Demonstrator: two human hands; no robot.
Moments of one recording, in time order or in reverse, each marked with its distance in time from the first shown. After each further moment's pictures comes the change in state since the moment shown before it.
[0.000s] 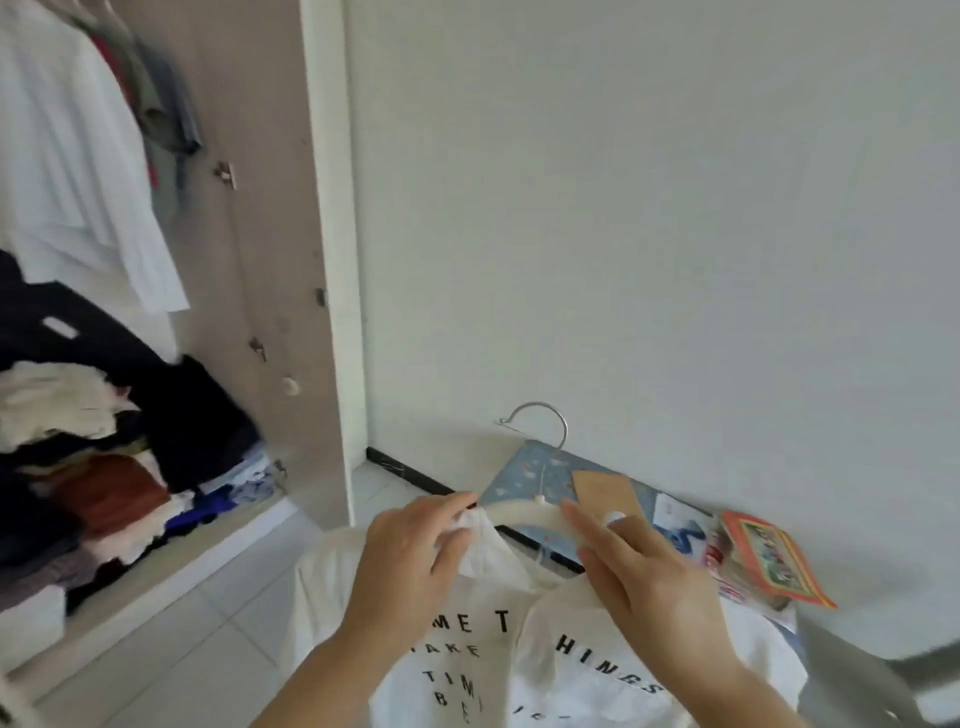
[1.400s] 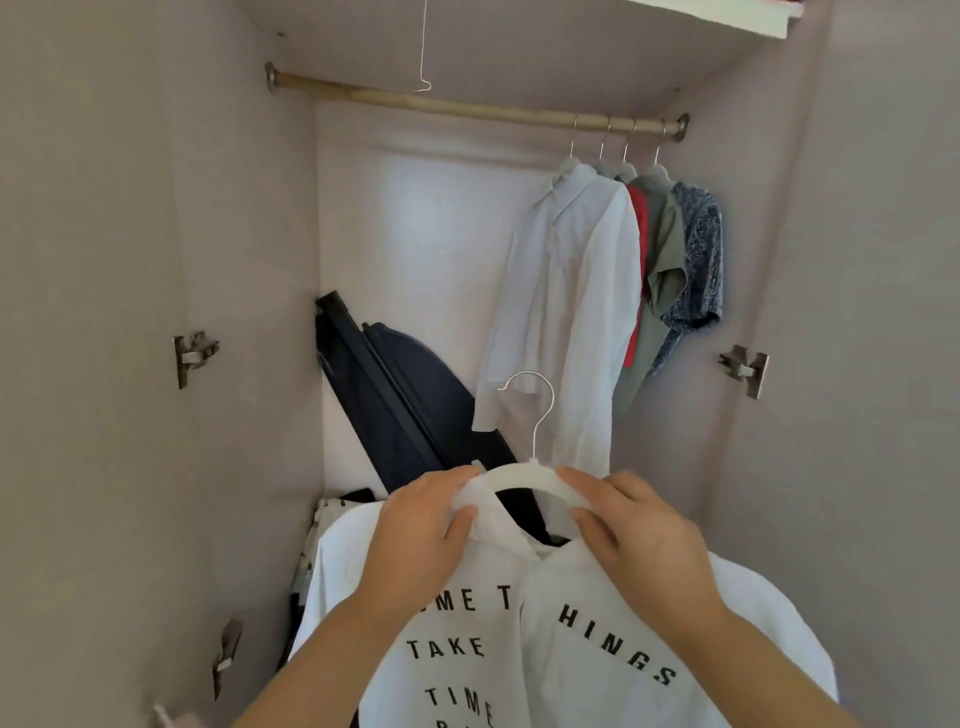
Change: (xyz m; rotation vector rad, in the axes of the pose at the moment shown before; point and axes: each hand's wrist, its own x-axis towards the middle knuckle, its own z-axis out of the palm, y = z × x) left_hand 0.330 -0.558 -0.364 0.734 0.548 -0.579; right_hand 0.662 -0.370 0.524 0.633 0.031 -0.696
